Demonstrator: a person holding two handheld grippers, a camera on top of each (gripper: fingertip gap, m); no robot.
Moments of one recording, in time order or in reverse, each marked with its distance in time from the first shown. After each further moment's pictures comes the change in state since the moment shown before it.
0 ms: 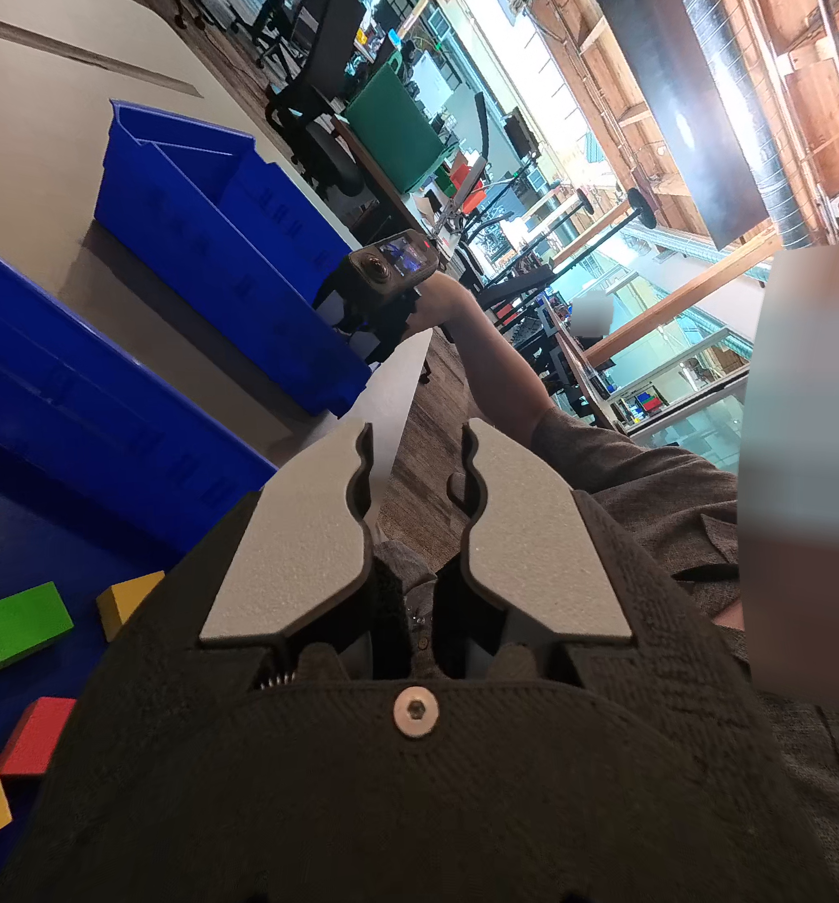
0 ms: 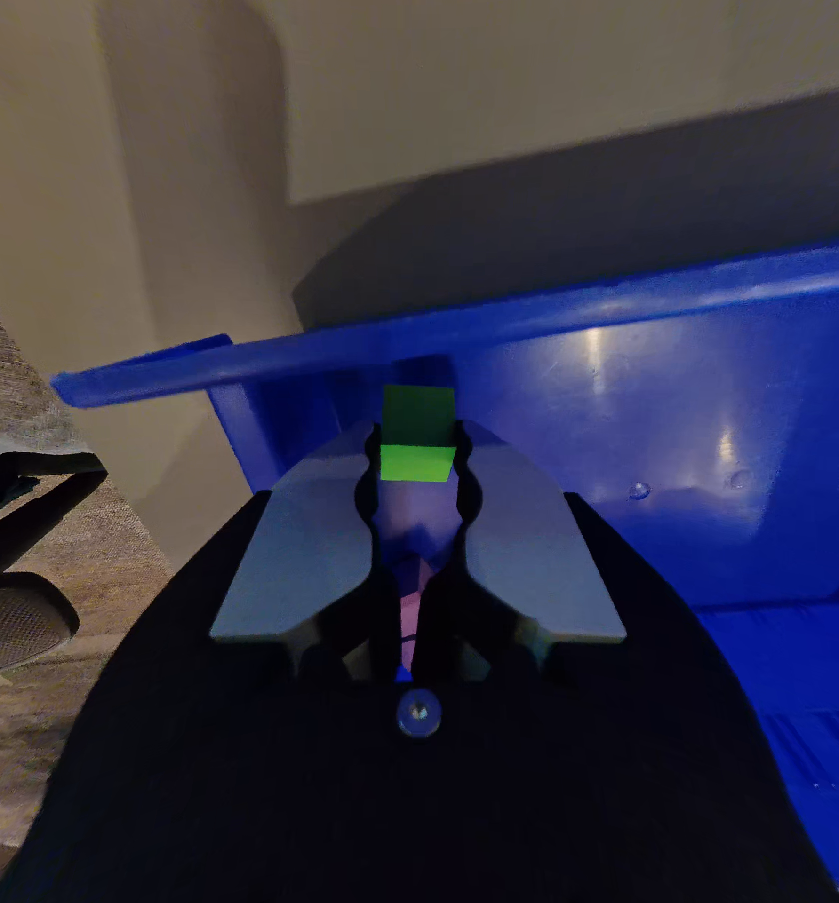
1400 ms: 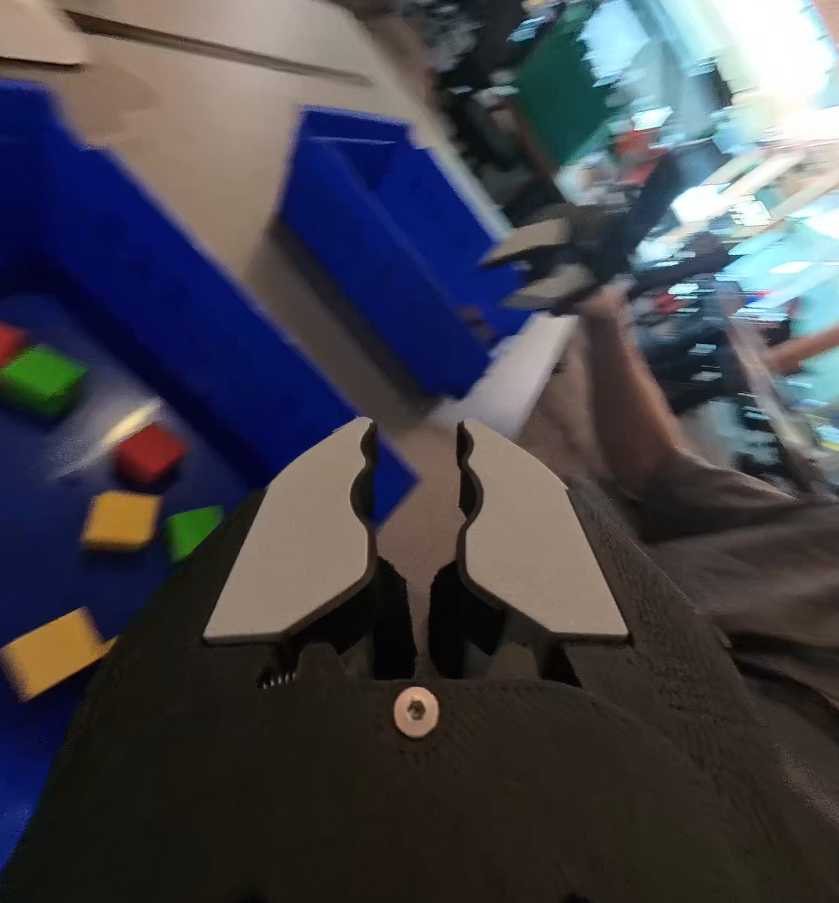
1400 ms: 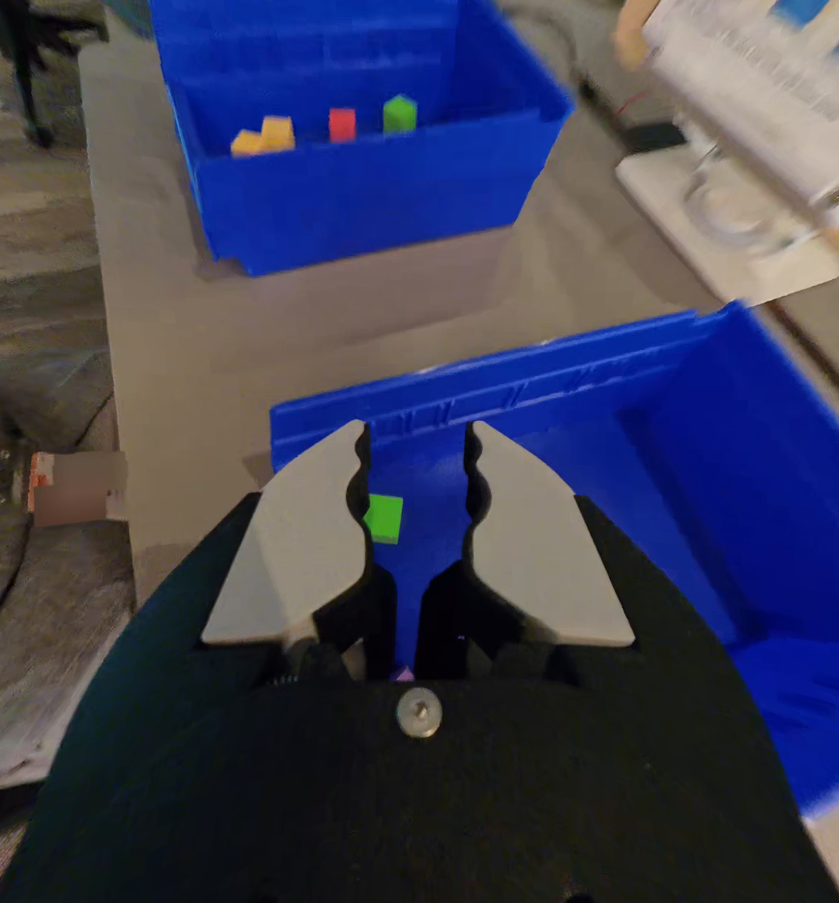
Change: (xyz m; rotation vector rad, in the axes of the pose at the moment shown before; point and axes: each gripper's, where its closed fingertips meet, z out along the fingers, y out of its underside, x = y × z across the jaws) left arm -0.047 0.000 -0.013 -0.051 -0.387 0.037; right arm 0.008 -0.024 -0.114 0.891 0.199 0.073
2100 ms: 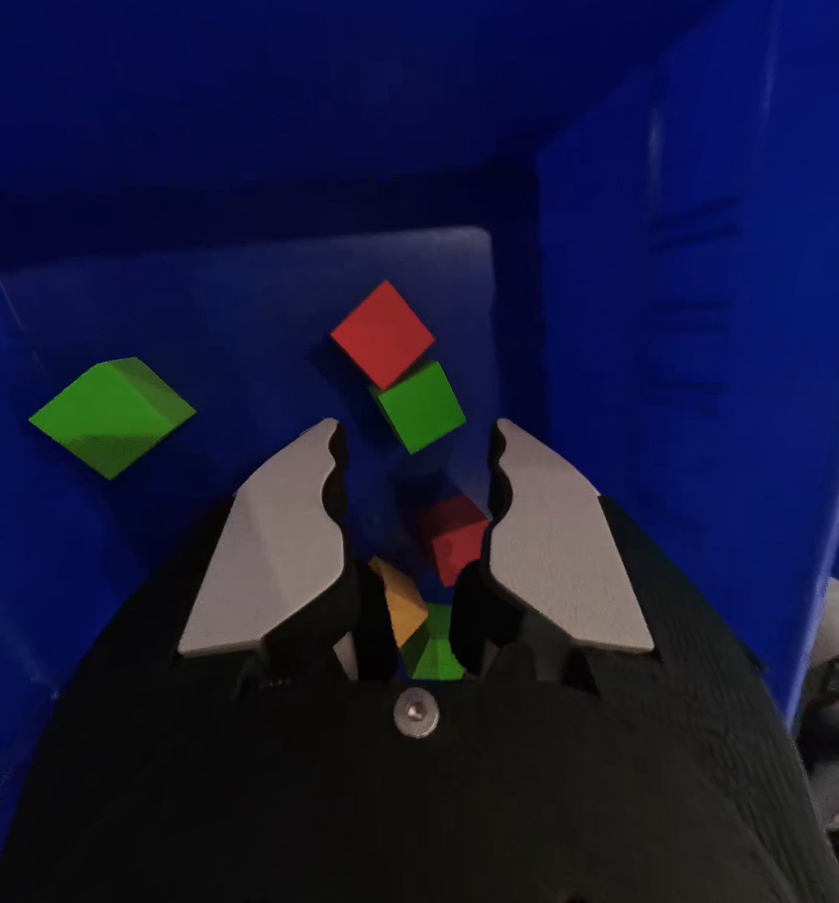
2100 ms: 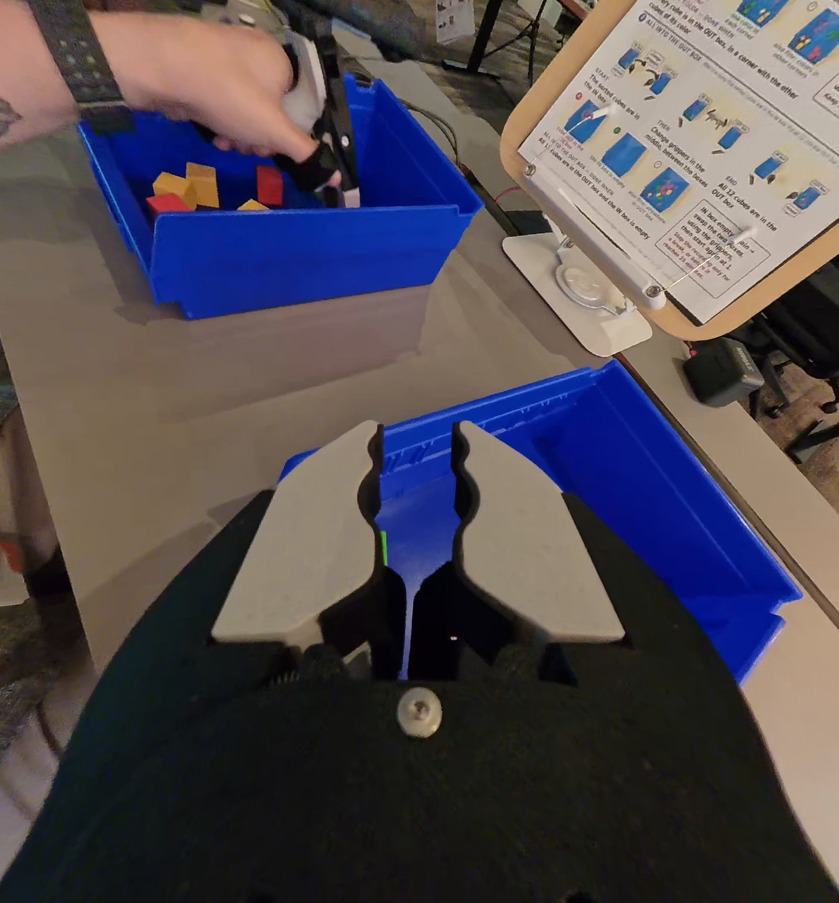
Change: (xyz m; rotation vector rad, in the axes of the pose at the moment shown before) left arm -0.194 0.017 0.078 -0.367 -0.711 -0.348; right arm -0.019 -0.029 -0.014 0.068 0.283 -0.110
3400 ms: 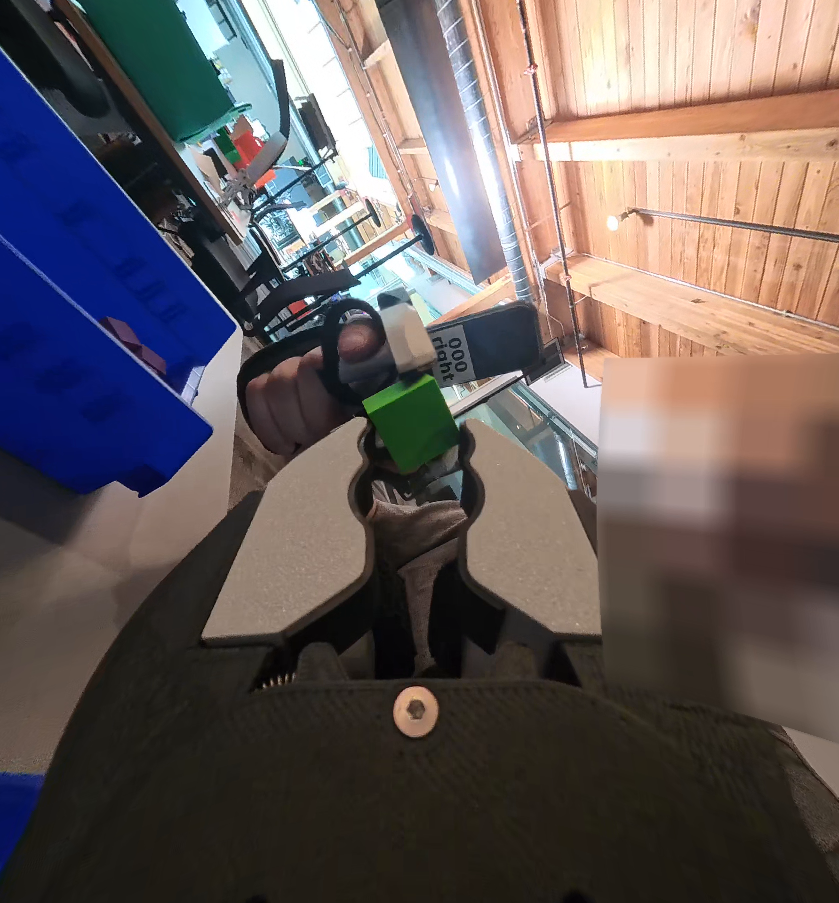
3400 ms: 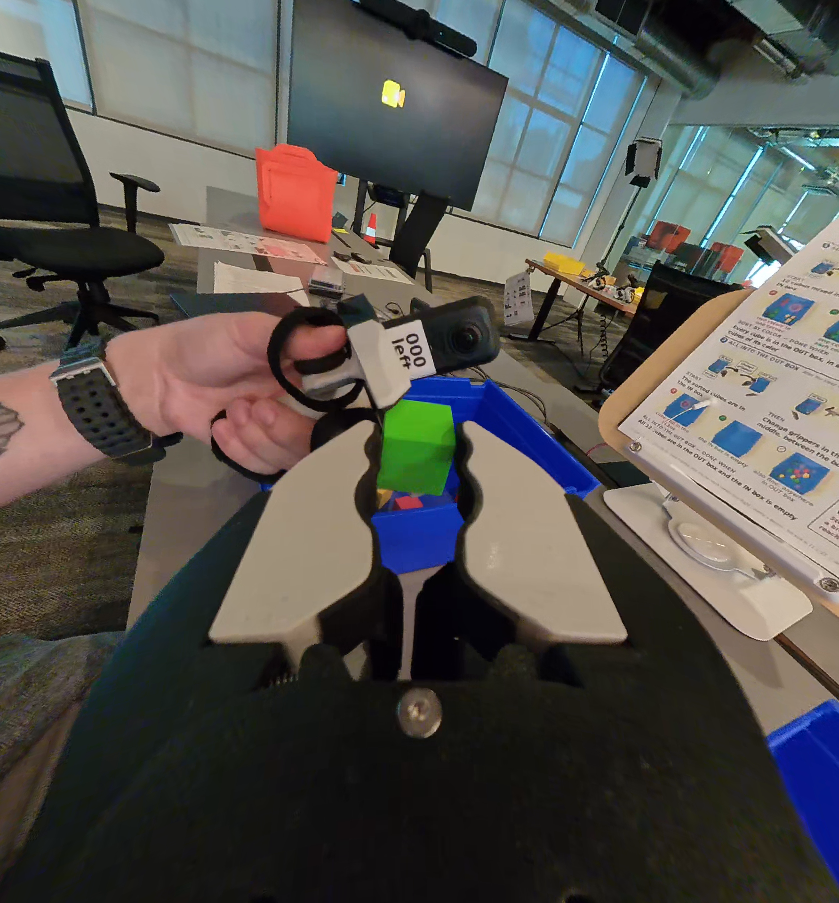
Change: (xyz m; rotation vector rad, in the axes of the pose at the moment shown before) left arm 0.223 0.098 -0.179 0.087 1.580 0.218; right arm -0.074 -0.131 0.066 0.491 -0.167 0.041
